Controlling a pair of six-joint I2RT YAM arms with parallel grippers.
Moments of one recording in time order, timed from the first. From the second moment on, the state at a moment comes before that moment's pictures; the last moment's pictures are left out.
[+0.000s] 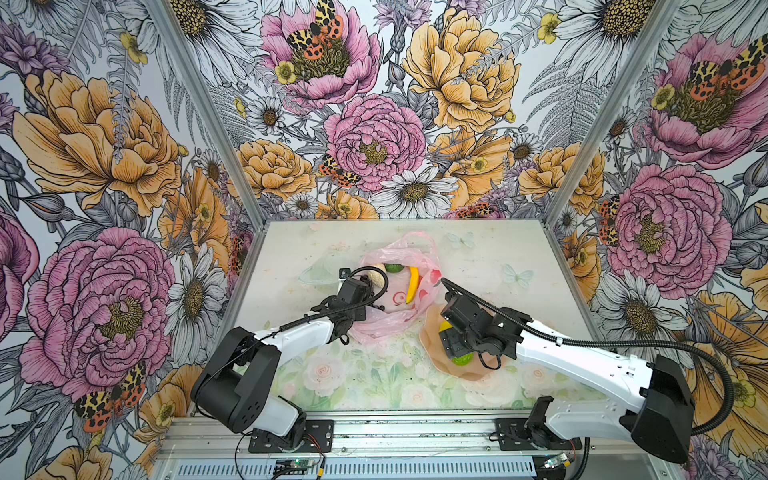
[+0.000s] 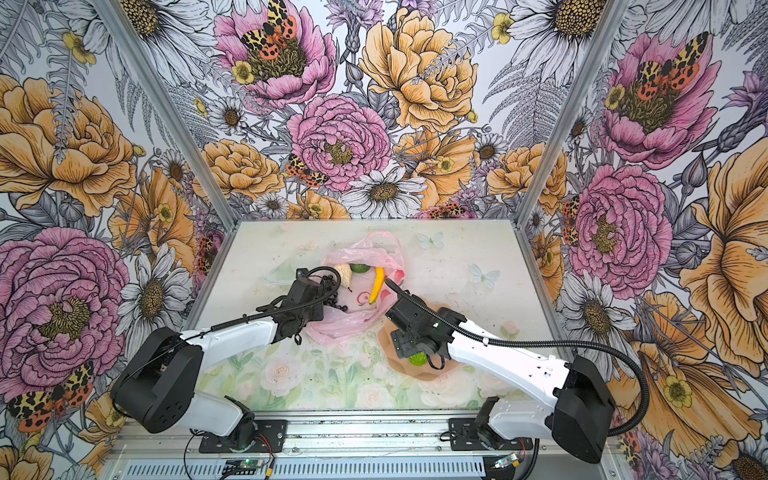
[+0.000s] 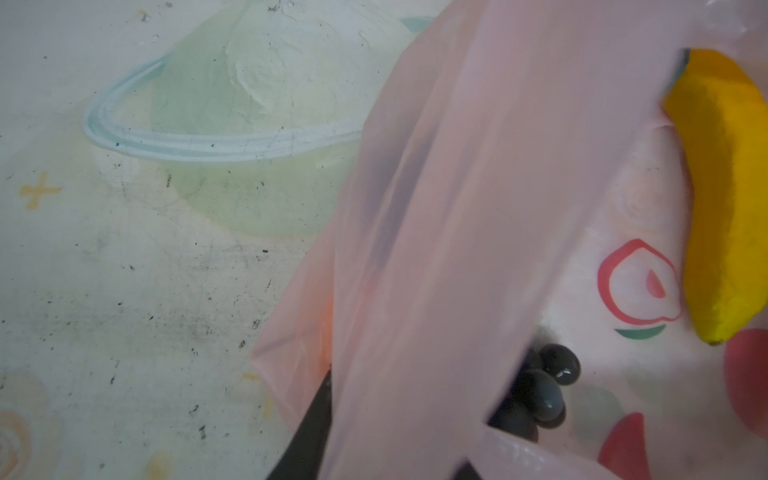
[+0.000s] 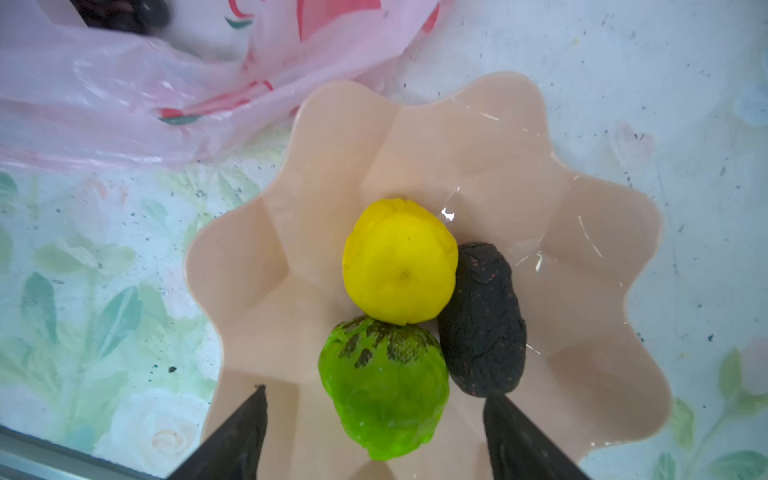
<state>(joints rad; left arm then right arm) -0.52 1.47 0.71 -0.13 -0.38 -0.45 0.87 1.24 0.96 -0.89 0.24 0.46</state>
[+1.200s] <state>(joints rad) -0.52 1.44 0.71 -0.13 -0.39 -0.45 0.71 2.03 1.40 -0.15 0.01 0.48</state>
